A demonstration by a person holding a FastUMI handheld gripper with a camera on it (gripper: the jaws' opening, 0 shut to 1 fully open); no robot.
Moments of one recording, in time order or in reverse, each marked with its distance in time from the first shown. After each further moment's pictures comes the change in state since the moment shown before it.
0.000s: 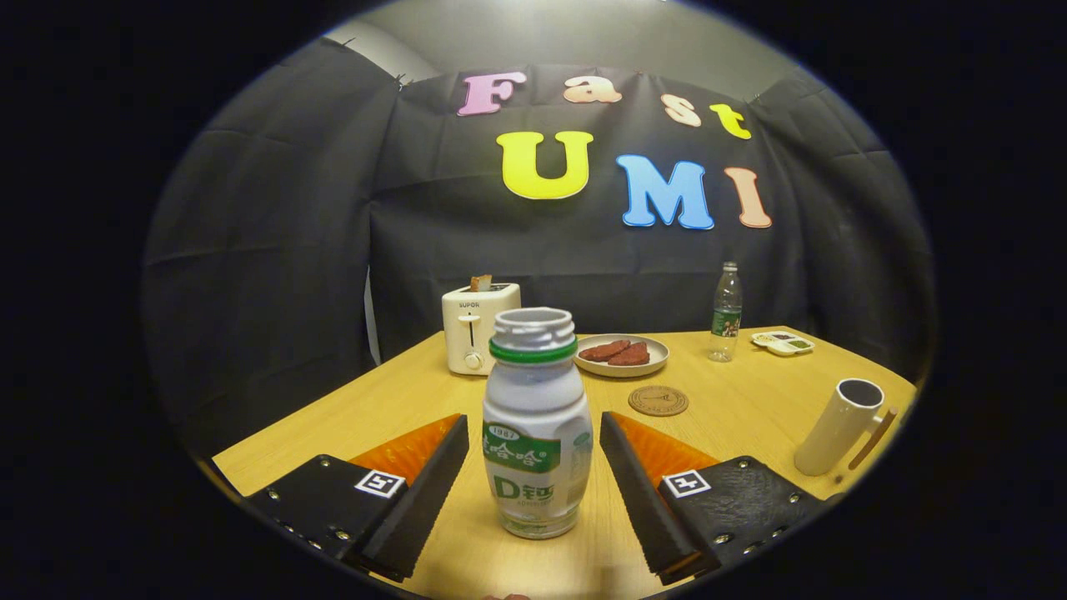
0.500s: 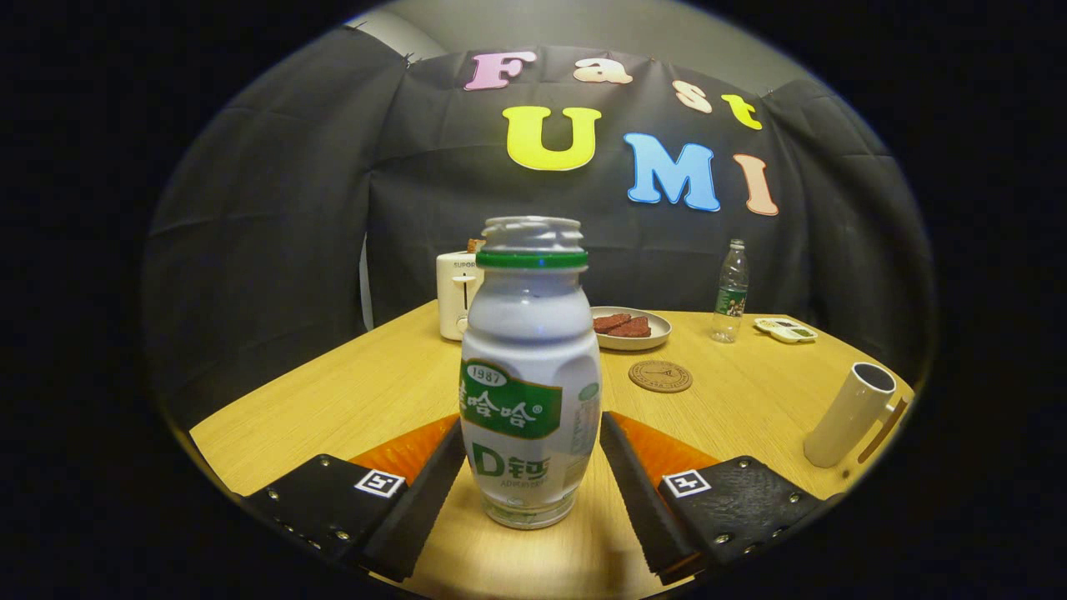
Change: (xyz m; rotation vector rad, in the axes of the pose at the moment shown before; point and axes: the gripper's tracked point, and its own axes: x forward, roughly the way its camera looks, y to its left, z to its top) arm 0.013 -0.006 -0.034 -0.033 0.080 -0.011
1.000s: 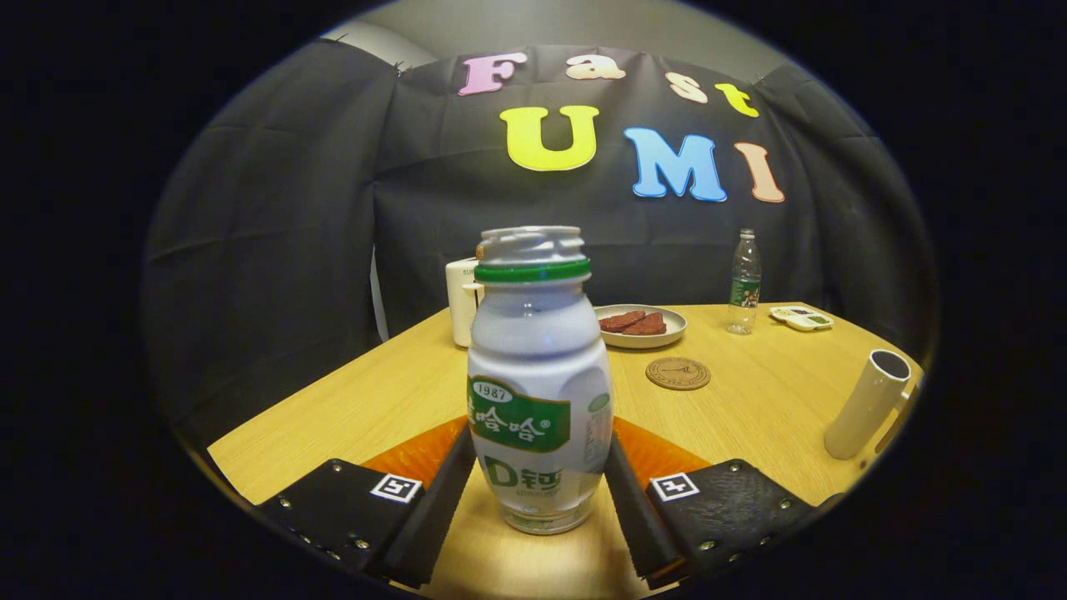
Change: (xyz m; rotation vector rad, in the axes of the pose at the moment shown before) arm 0.005 0.012 0.005 0.062 0.000 0.063
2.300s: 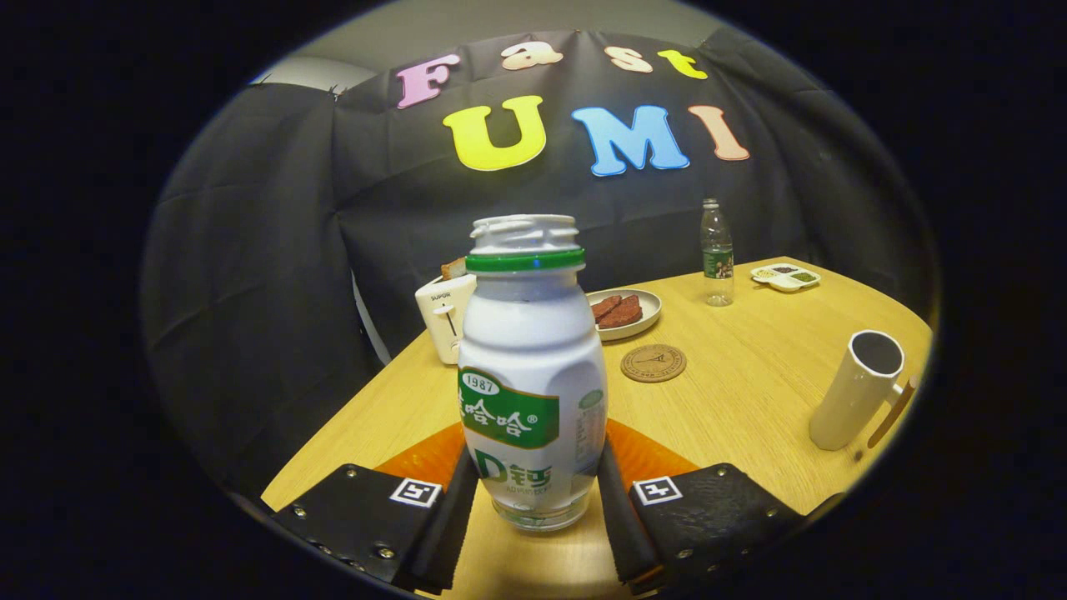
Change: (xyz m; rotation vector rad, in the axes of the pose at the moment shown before) arm -0.021 -0.050 0.041 0.211 0.037 -0.018
